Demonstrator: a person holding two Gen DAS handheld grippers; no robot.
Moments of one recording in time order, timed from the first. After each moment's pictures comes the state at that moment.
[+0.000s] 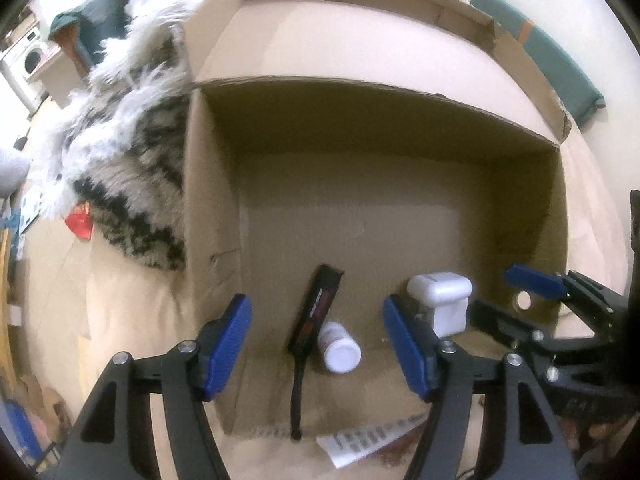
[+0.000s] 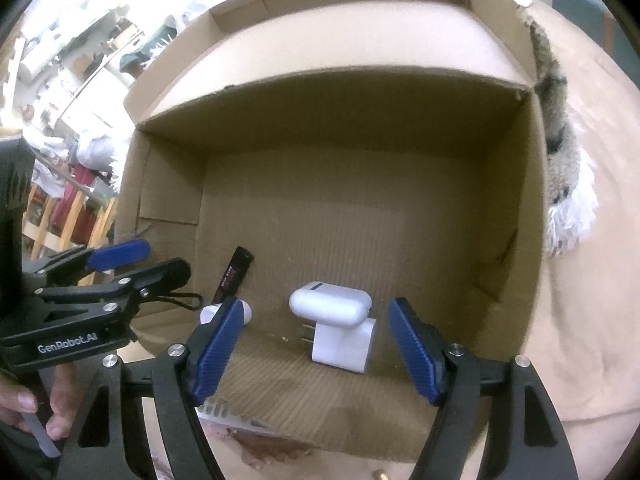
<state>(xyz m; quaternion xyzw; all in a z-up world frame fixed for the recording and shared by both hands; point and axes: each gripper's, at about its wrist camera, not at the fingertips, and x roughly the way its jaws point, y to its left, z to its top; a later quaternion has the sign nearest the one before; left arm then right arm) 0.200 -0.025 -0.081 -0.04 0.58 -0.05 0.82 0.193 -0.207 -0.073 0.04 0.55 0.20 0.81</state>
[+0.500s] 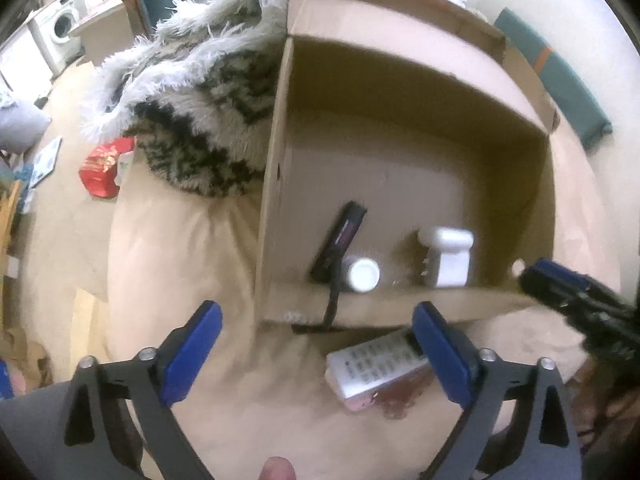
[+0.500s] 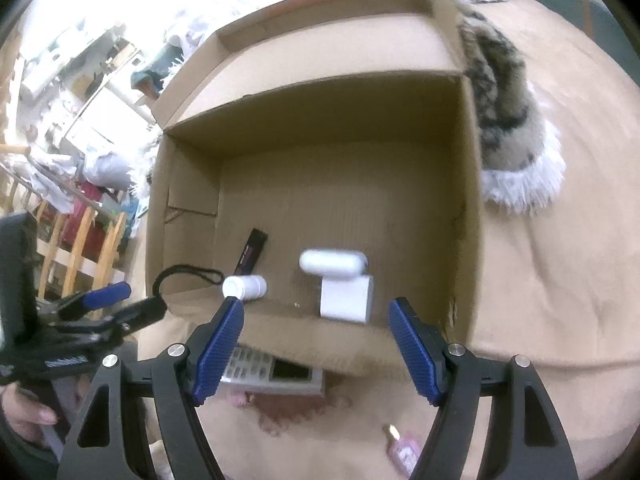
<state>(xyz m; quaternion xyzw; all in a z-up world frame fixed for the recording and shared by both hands) 0.129 0.005 -0.081 -0.07 0.58 0.00 0.81 0.147 -0.235 -0.051 0.08 0.55 0.20 0.81</state>
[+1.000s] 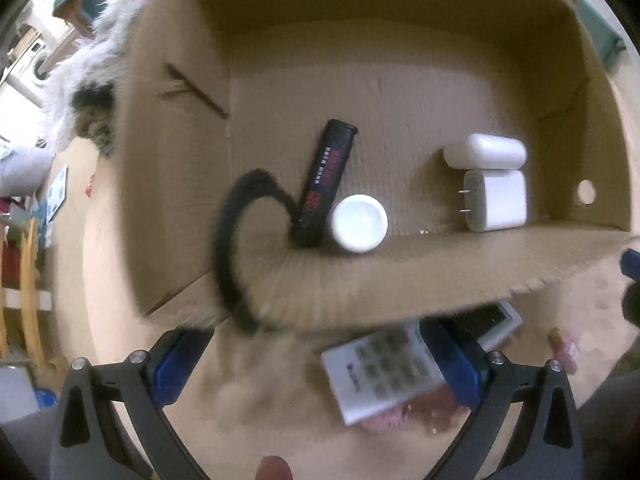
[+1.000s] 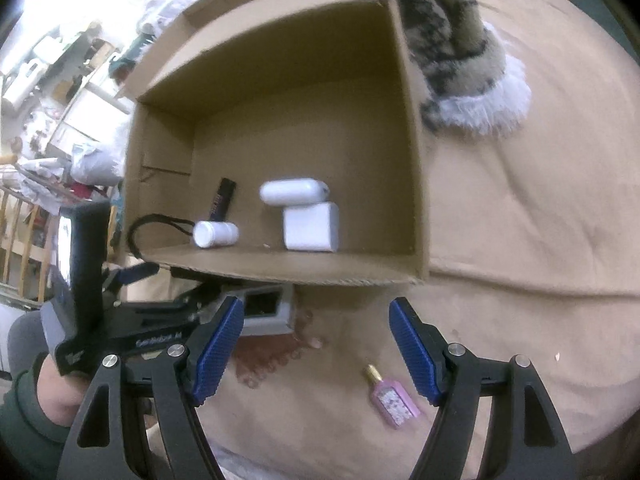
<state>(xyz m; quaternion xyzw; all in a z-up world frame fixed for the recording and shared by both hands) 0.137 -0.058 -0.157 0.04 0.62 0.01 0.78 0.118 -0.261 -0.077 0.09 0.59 0.17 0.78</state>
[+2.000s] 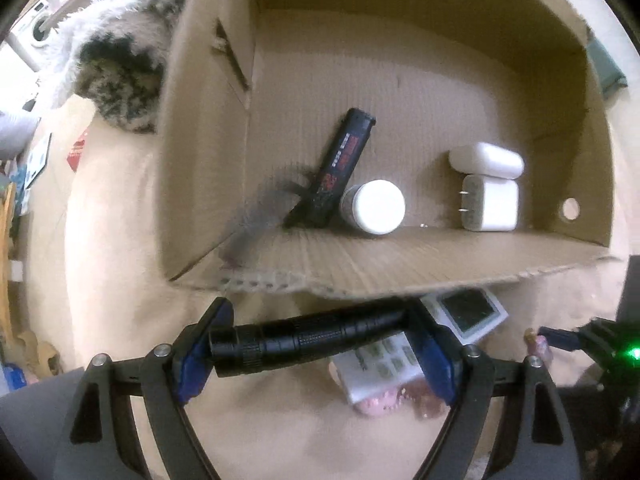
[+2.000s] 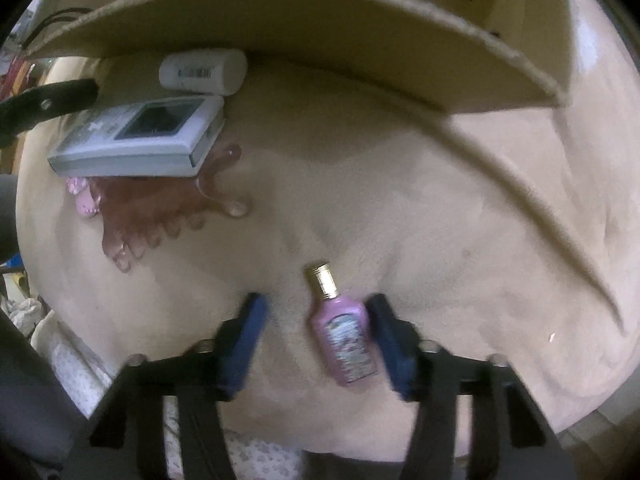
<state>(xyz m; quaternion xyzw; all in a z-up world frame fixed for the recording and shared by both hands) 0.112 -0.029 -0.138 -0.04 0.63 -0.01 0.78 0.094 -0.216 -0.167 -0.14 0.72 0.15 0.67</state>
